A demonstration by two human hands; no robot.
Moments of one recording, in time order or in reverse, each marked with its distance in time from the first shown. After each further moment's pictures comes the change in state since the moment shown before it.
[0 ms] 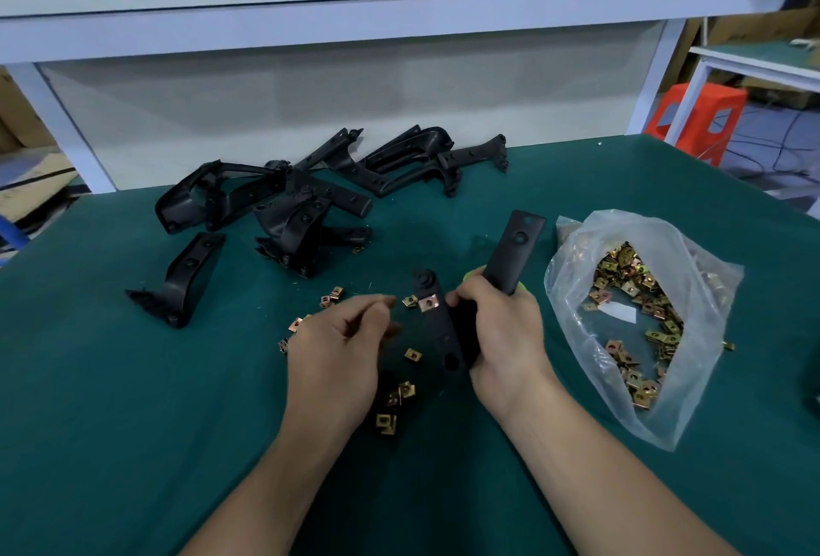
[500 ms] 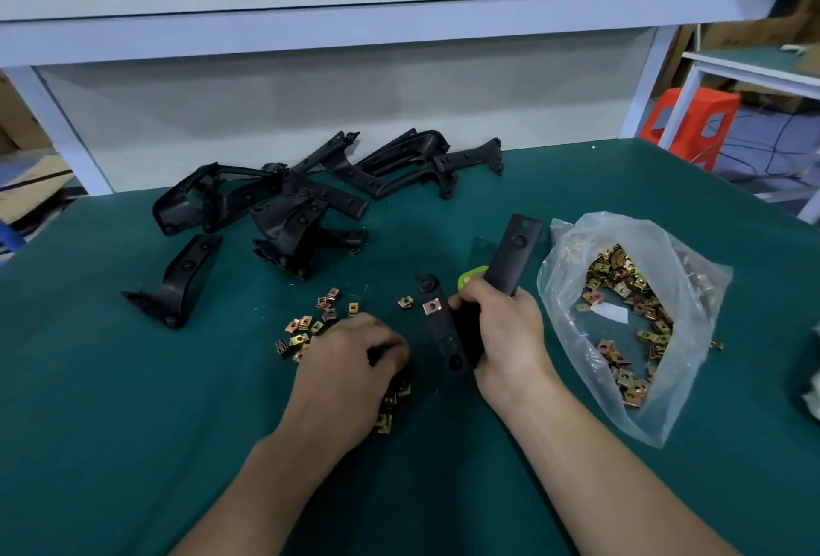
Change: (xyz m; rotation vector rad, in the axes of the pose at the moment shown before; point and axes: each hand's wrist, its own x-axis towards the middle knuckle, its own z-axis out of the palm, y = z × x) left_hand 0.001 -0.010 -0.005 0.485 -0.256 0.225; right_hand 0.005 -0.002 -0.008 -0.008 0.020 0.025
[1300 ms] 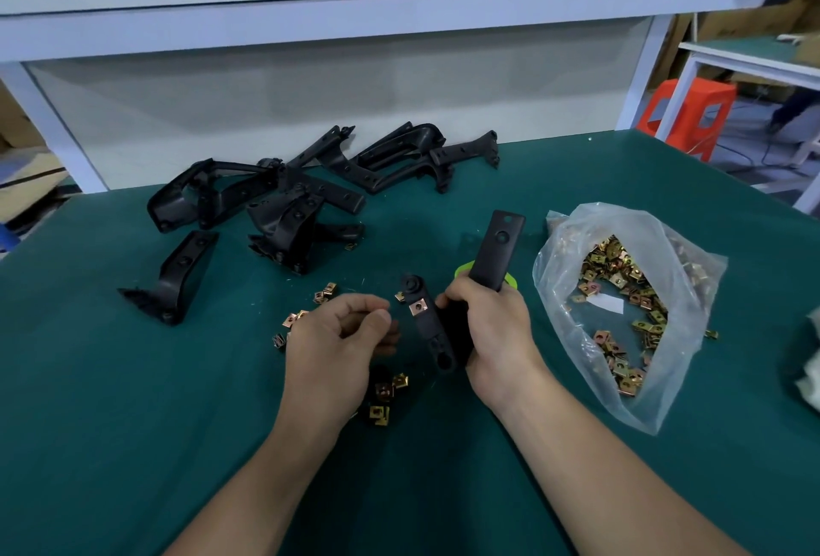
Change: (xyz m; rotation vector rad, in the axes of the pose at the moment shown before) left_hand 0.000 0.019 0.000 -0.744 0.214 -0.344; right_hand -0.004 0.003 0.001 -0.027 -0.071 0.032
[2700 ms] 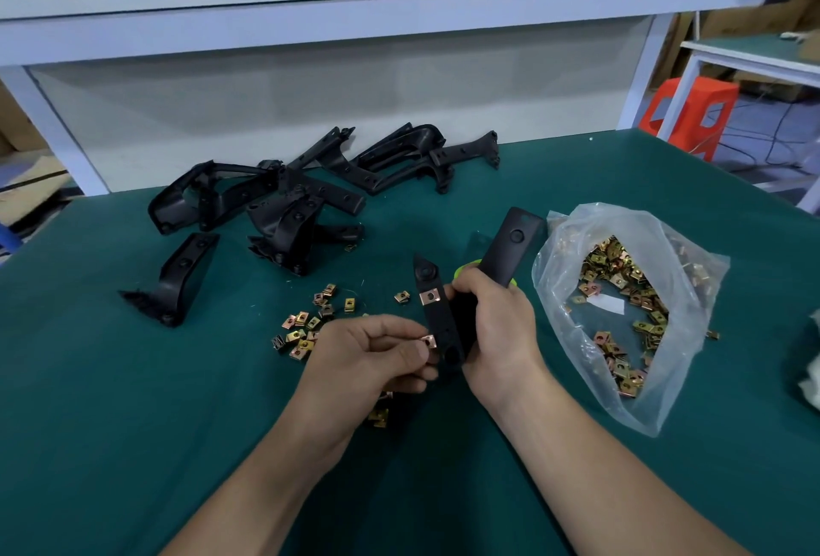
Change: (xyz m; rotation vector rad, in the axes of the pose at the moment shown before) left_hand -0.016 0.016 0.002 -0.138 -0.329 -0.179; right_hand -0.007 -0.007 0.004 0.133 0.008 0.009
